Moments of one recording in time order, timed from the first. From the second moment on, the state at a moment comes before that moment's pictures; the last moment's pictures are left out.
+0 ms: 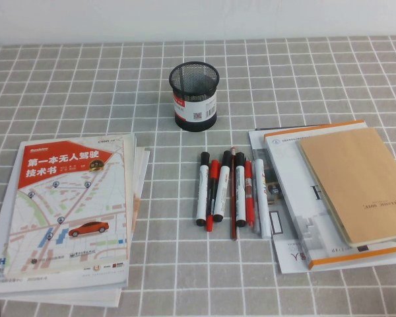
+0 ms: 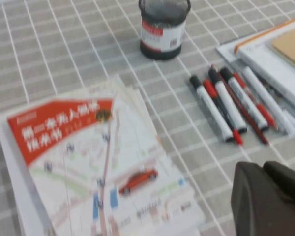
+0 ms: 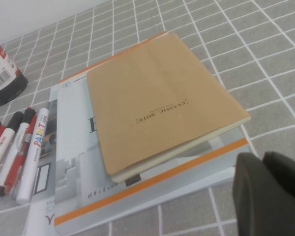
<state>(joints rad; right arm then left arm) -0.04 -0.01 0.03 0.29 0.38 0.11 -0.46 0.63 -0.92 -0.02 0.95 0.04</state>
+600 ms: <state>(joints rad) -0.04 -0.01 0.03 0.29 0.38 0.11 -0.46 0.27 -0.74 0.06 1.16 -0.01</state>
